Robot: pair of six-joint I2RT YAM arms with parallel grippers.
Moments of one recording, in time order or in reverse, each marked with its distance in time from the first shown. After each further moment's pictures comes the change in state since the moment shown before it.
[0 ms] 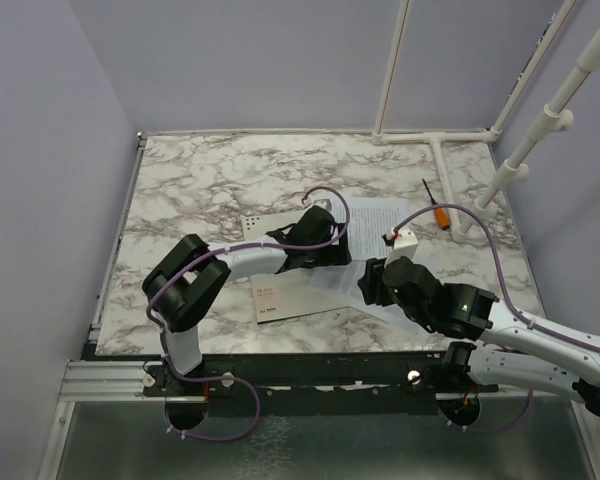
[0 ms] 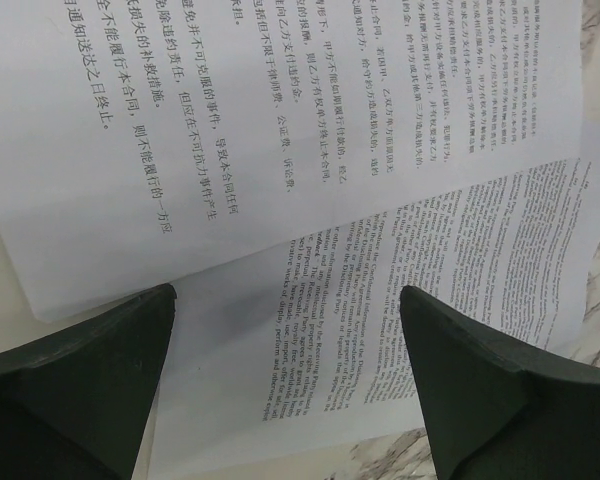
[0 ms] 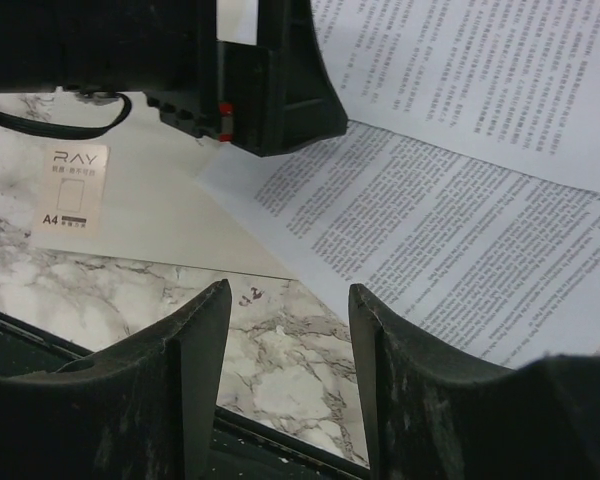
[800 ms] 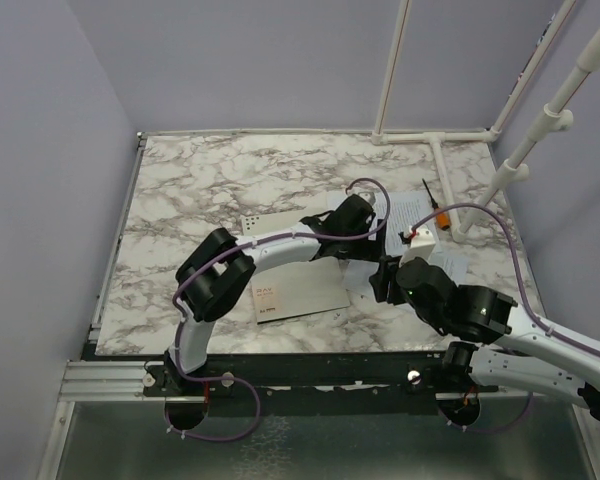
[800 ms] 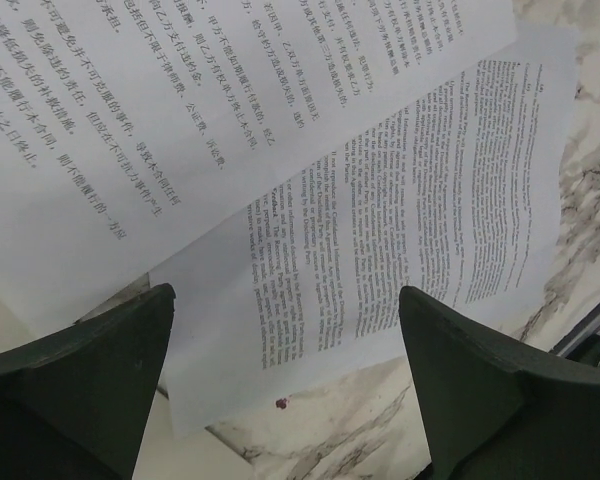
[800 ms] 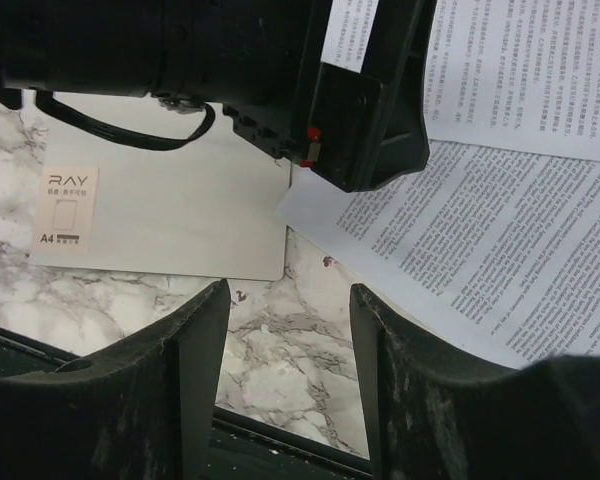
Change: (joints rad) left arm -0.109 0.237 0.399 -0.128 0.076 0.069; right arm 0.000 -0.098 0.028 -0.116 0.064 0.035
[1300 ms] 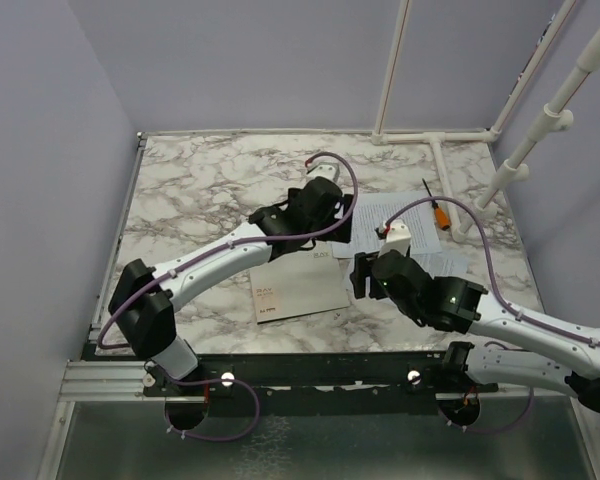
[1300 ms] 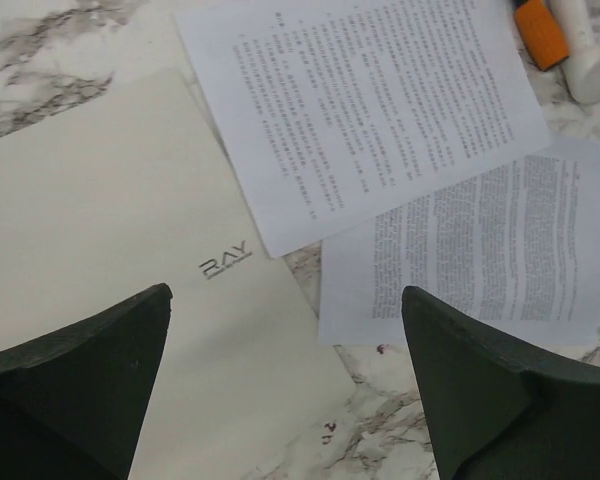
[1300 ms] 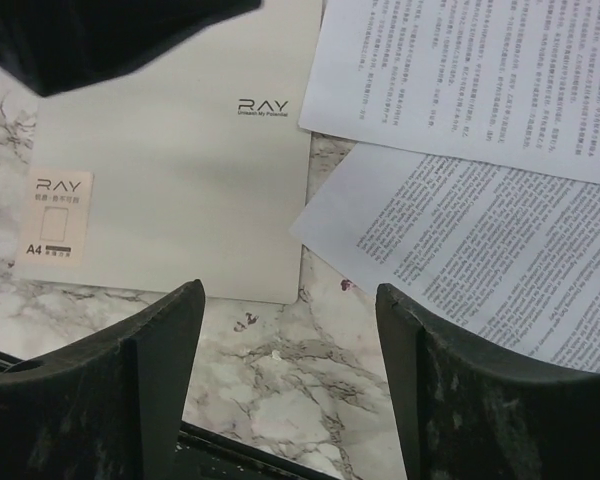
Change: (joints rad) left arm 0.016 -0.382 -0.023 -0.276 -0.342 0.135; right arm -0.008 0.143 0.024 0.097 -0.006 -0.035
